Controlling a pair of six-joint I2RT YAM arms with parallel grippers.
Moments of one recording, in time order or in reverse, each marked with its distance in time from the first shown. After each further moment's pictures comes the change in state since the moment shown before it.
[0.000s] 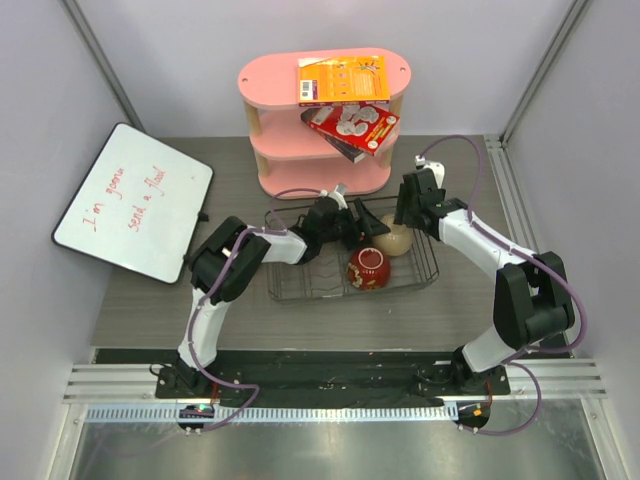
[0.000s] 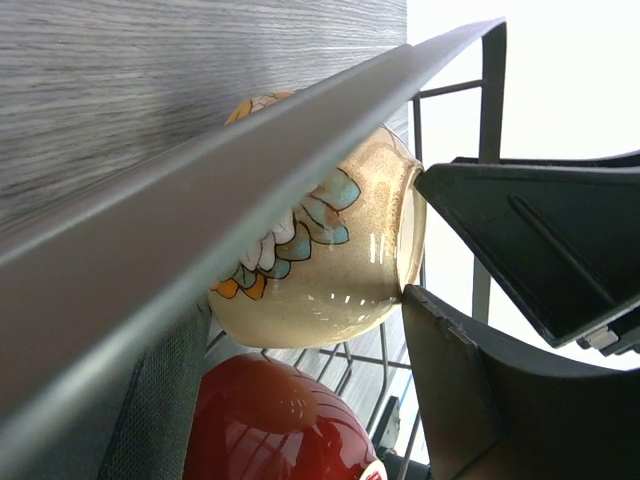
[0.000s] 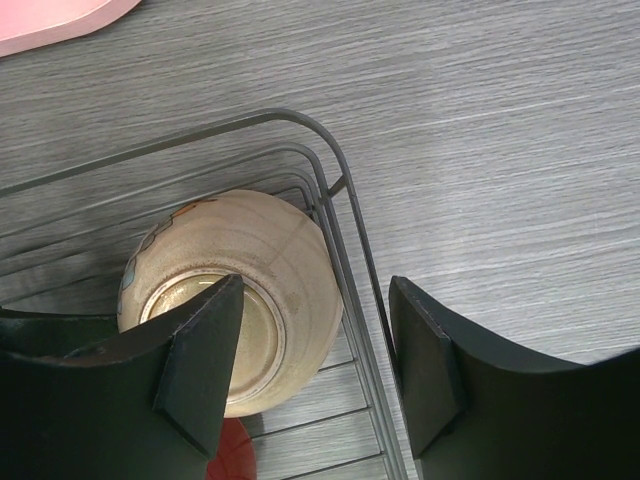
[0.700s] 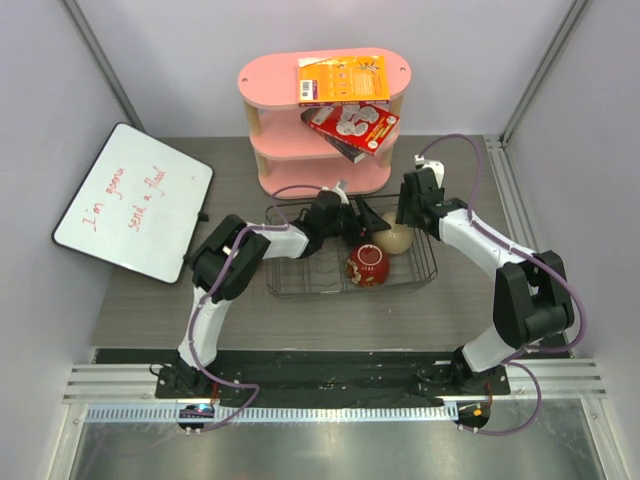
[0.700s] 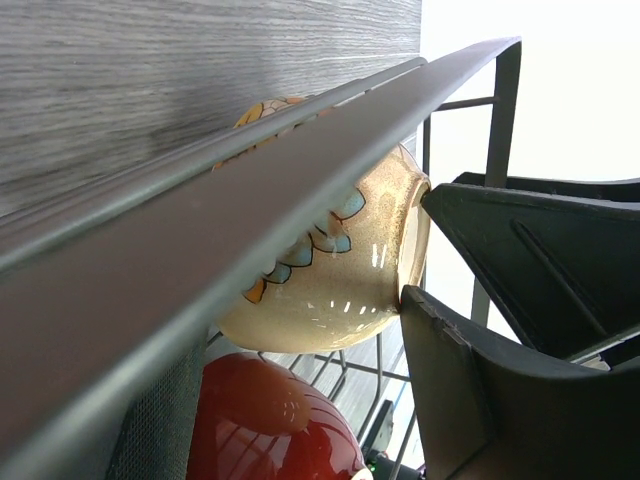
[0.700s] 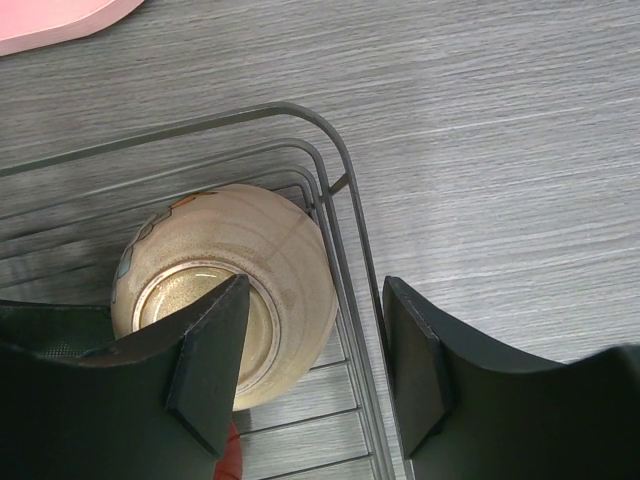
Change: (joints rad) left arm 0.007 0.013 0.080 -0.122 0.007 -0.008; right arm -0.002 0.006 0.001 0.011 -0.003 -0.026
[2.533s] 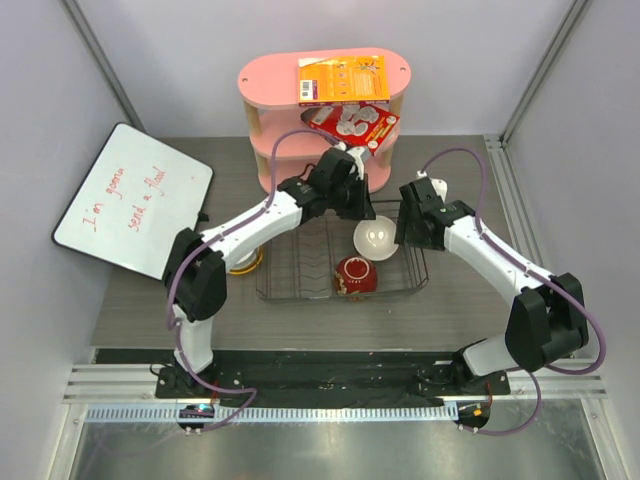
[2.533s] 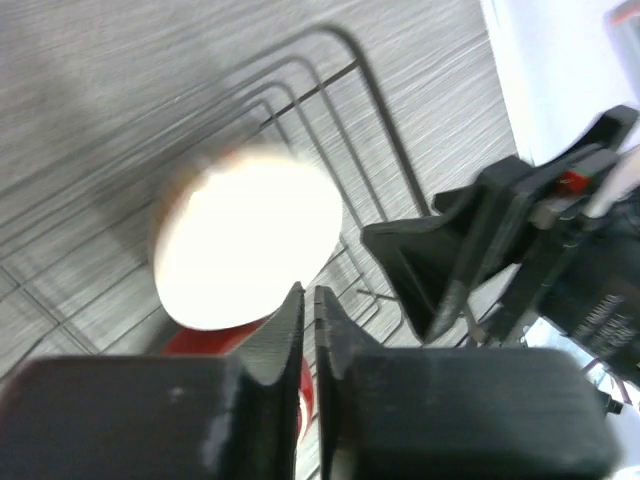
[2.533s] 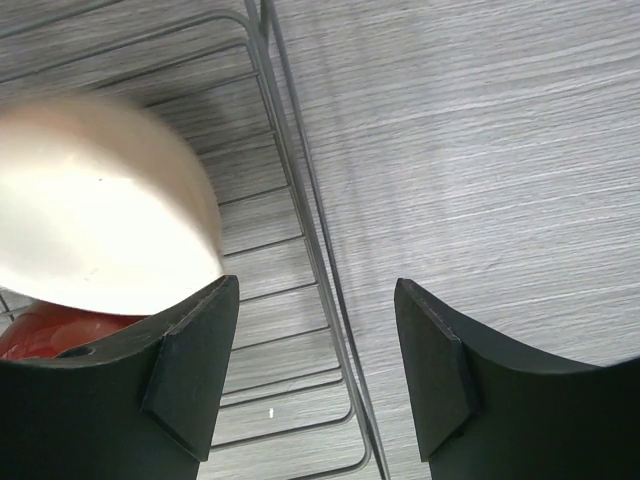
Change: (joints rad) left arm -0.041 -0.237 0.409 -0.886 -0.120 0.572; right arm 0.062 -0.135 0.016 -0.366 -0.002 0.148
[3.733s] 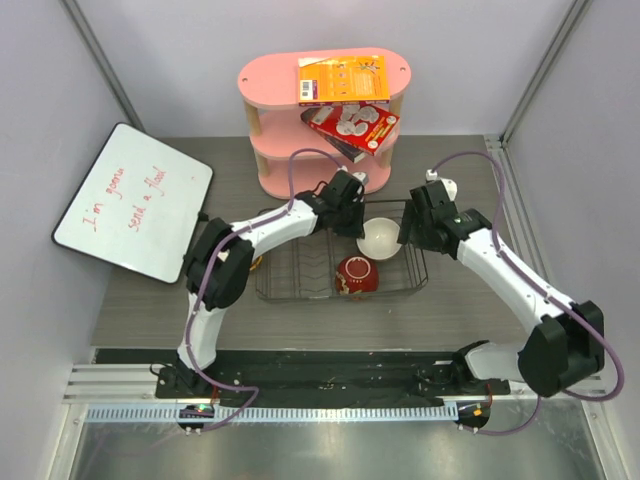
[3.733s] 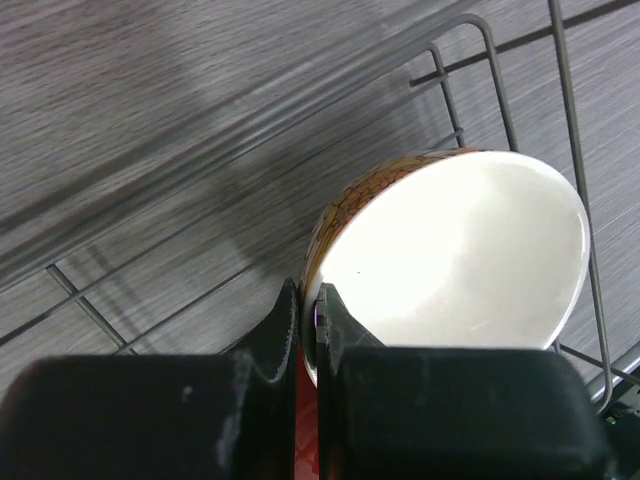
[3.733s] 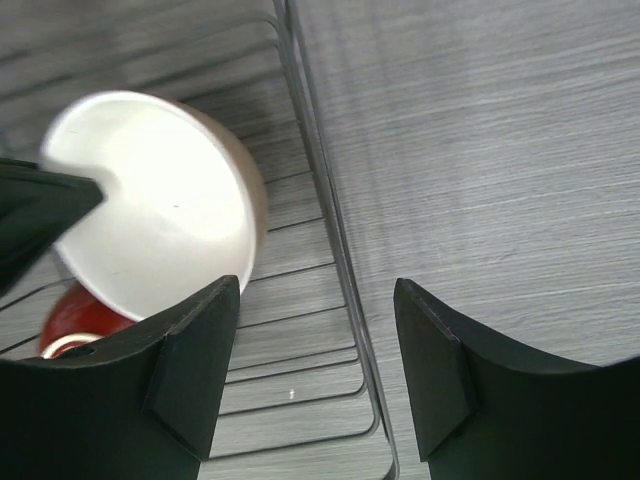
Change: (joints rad) left arm -0.003 0.163 -0.053 0.011 -0.104 0.053; right arm 0.001 -0.101 -0.040 0.010 -0.046 0.019
